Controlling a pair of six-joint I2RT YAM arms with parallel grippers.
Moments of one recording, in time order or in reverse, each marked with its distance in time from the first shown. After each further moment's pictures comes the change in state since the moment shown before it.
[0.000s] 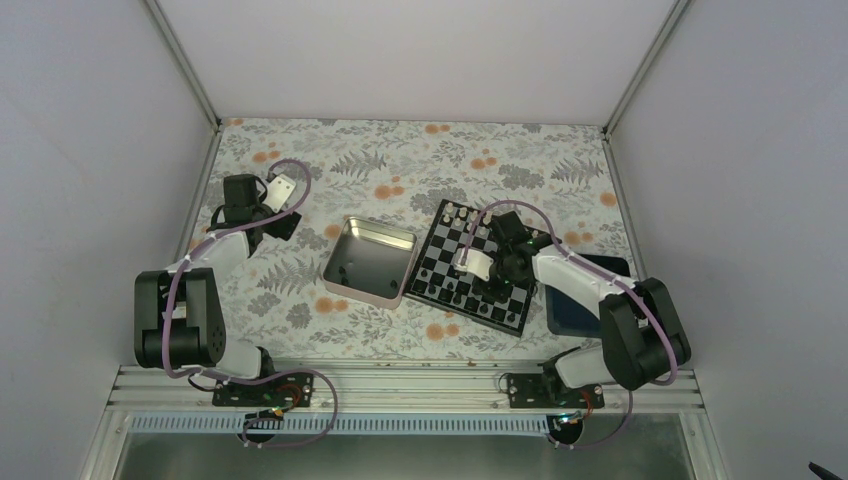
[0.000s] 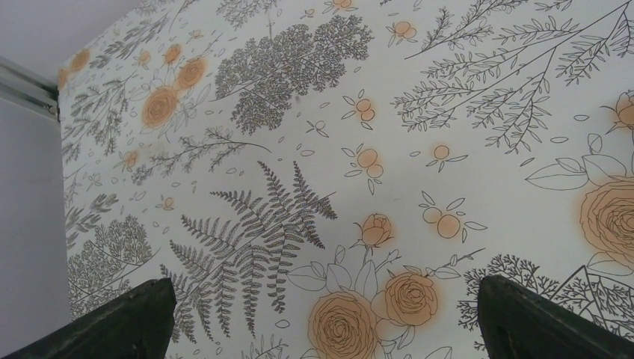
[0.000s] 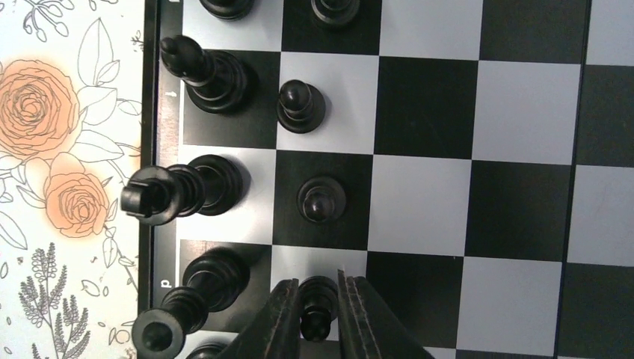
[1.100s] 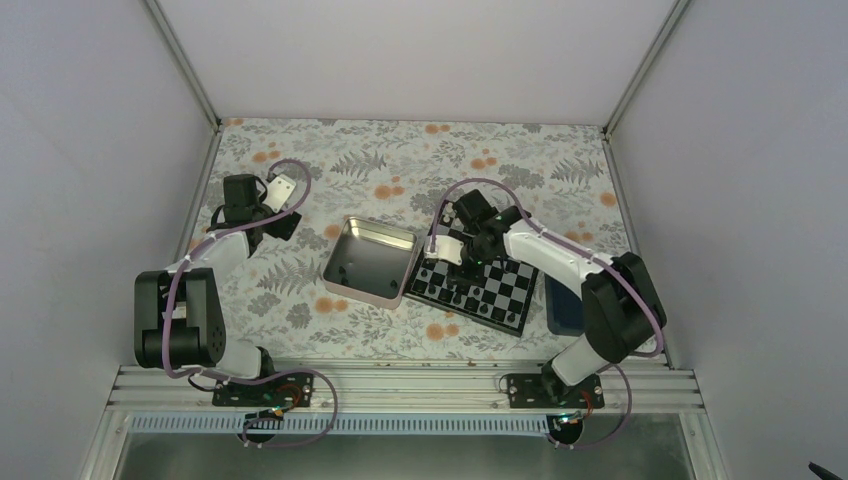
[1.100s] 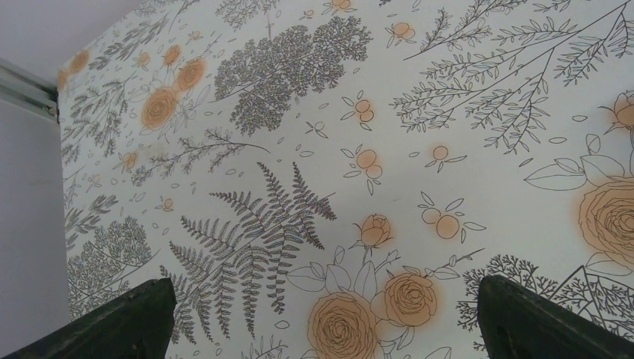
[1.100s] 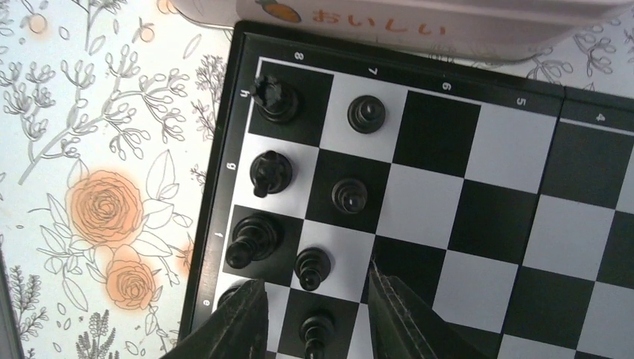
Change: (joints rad) left arm 0.000 0.000 0.000 0.000 0.003 0.001; right arm 0.161 0.158 0.307 -0.160 0.014 0.006
